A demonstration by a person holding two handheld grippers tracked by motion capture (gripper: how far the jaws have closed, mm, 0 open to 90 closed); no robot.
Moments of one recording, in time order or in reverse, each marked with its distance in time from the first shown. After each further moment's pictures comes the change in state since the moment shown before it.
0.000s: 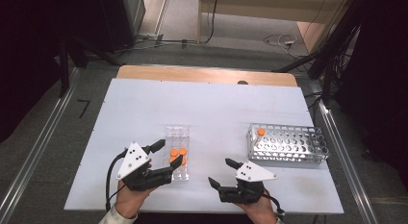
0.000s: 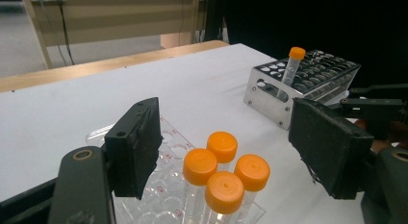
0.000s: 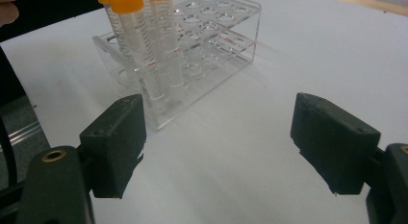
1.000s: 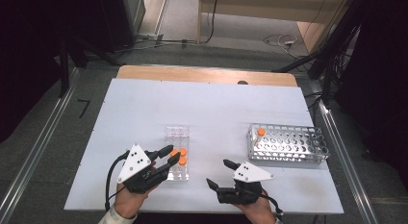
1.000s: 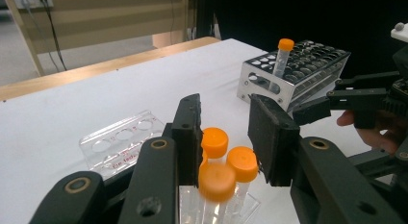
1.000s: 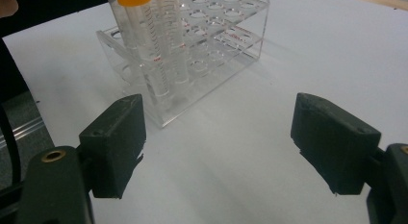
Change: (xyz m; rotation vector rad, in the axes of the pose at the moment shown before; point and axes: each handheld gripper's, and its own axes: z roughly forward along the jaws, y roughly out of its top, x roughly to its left) left arm -0.003 0.000 -0.002 0.015 -0.036 0.062; right arm 0.003 -0.001 0.005 0.013 0.015 -0.009
